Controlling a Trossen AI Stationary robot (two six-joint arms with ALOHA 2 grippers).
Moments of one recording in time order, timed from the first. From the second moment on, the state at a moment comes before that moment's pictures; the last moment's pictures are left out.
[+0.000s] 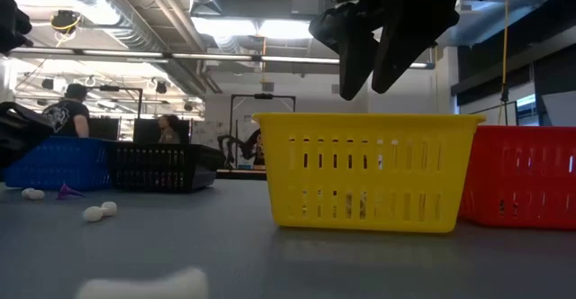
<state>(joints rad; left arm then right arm) -0.84 1.56 0.44 0.35 -0.27 -0.67 0.31 1.87 1.49 -0.81 -0.06 -0.21</state>
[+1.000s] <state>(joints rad) -0.54 1.30 0.44 0.35 -0.31 -0.50 0.31 1.87 1.49 -0.81 -0.06 -0.21</state>
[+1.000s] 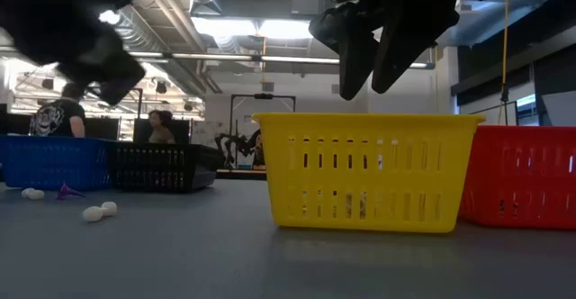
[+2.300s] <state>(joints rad) -0.11 1.12 0.44 -0.10 -0.35 -0.33 0.22 1.82 1.49 -0.92 0.05 -0.16</state>
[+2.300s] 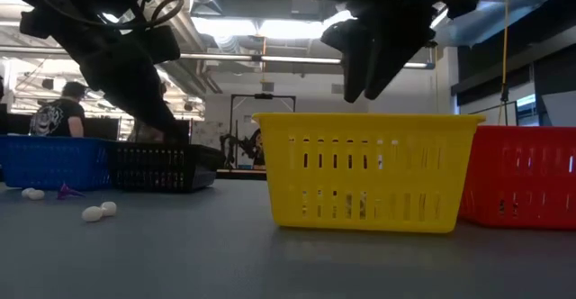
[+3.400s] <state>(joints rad) -0.11 1.13 0.44 -0.10 -0.35 -0.39 -0.14 1.78 1.28 -0.72 -0.22 -0.23</state>
